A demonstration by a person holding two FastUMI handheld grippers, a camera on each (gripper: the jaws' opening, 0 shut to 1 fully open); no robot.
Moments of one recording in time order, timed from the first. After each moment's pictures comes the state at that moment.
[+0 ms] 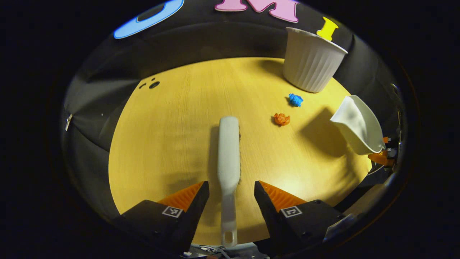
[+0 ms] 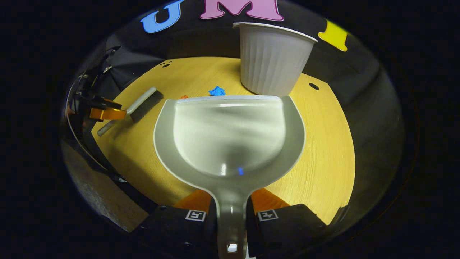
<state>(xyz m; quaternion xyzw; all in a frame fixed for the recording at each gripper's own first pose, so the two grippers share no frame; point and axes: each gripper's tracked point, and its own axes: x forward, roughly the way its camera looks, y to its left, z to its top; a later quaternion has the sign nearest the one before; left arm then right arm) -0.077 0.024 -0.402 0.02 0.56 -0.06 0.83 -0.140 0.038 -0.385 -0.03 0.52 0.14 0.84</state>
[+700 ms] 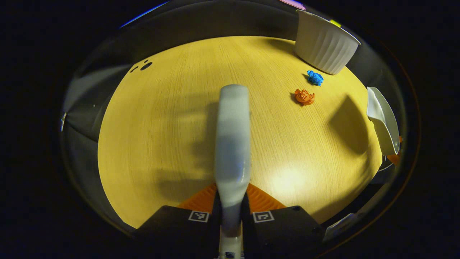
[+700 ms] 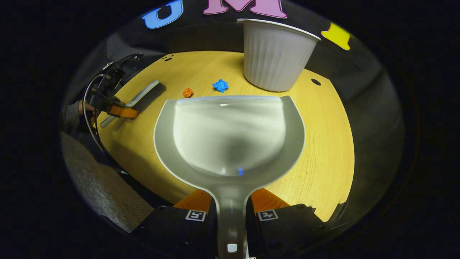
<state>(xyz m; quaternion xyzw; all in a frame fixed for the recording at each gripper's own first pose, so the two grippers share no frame) -0.070 0.037 -0.453 0.04 0.60 -0.06 0.79 -0.158 0.047 -0.378 -0.04 0.55 0.16 0.82</state>
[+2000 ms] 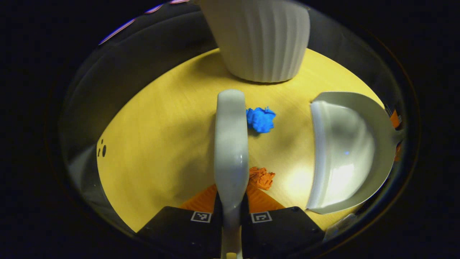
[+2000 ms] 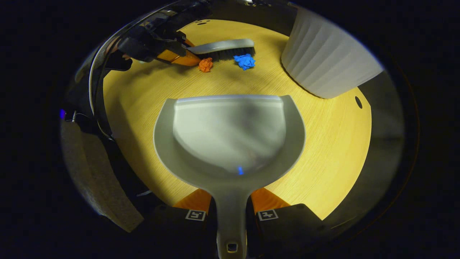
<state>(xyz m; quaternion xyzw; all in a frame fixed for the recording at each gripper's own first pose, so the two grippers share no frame) 0.052 -0.133 -0.460 0.18 0.54 -0.23 0.79 -0.115 0.024 -0.427 -0.17 0.62 0.29 0.71</state>
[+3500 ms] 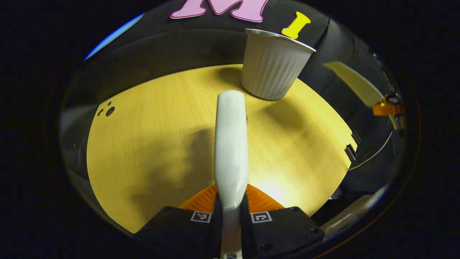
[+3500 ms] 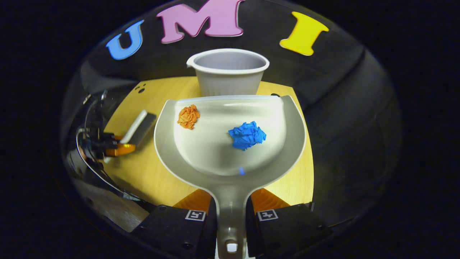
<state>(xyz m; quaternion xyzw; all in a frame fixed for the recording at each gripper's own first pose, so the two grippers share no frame) 0.011 -0.054 -0.417 0.02 0.51 -0.22 0.83 -0.055 -0.028 -0.242 0.02 0.53 0.03 0.85</state>
